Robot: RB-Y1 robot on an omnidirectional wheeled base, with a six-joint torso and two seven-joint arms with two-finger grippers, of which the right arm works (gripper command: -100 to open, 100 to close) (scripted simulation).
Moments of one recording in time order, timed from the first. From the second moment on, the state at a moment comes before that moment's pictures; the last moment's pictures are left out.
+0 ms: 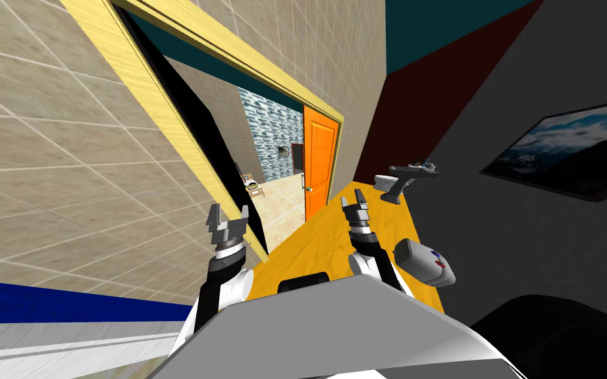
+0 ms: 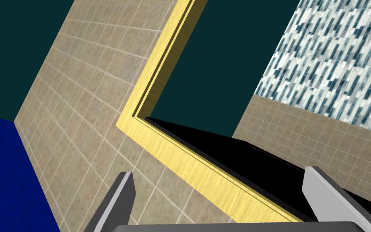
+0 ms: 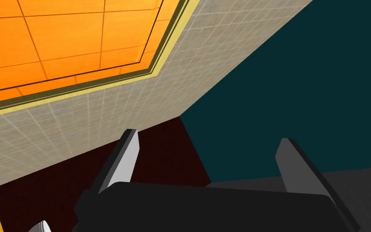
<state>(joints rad) 0.53 -0.03 0.07 -2.34 -0.07 -0.42 0.02</state>
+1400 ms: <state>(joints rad) 0.52 -0.07 0.07 -2.13 -0.10 -0.49 0.30</state>
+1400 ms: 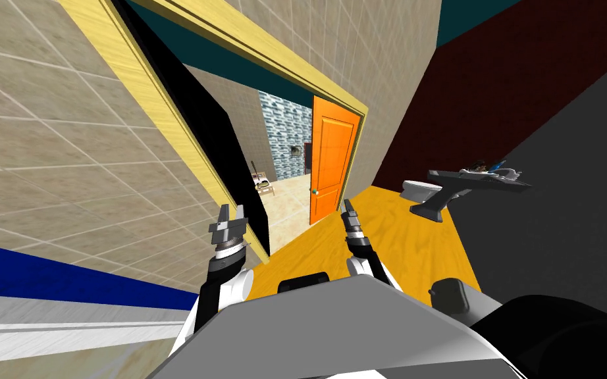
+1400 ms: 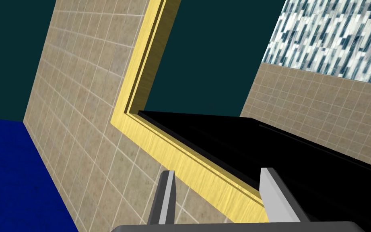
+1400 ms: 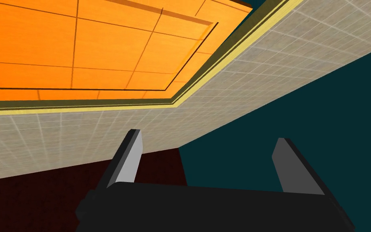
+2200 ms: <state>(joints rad) 0.52 -0.09 0.06 -1.99 -0.13 -0.55 0.51</state>
